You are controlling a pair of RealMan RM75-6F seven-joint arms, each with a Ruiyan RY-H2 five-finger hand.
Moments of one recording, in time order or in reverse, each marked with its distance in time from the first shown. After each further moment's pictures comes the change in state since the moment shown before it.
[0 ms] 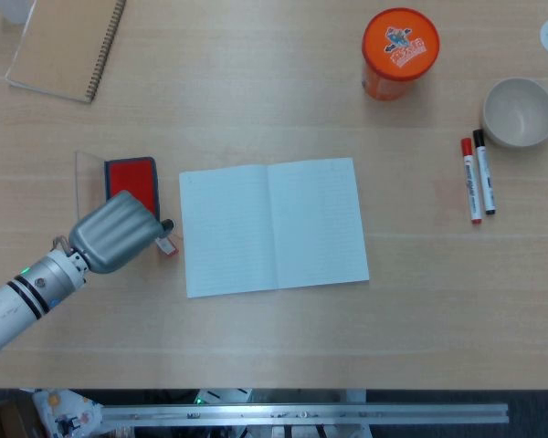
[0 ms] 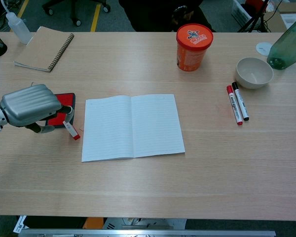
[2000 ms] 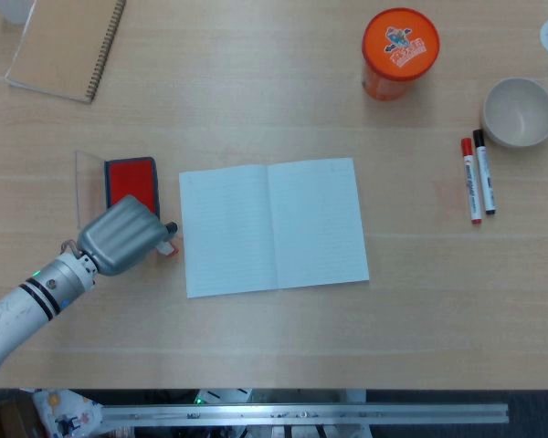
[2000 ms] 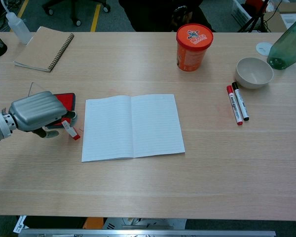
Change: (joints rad) left arm 0.000 -0.075 0.022 0.059 -0.055 -0.017 0.005; right arm -0.018 0.004 -0.004 0.006 0.005 0.007 0.009
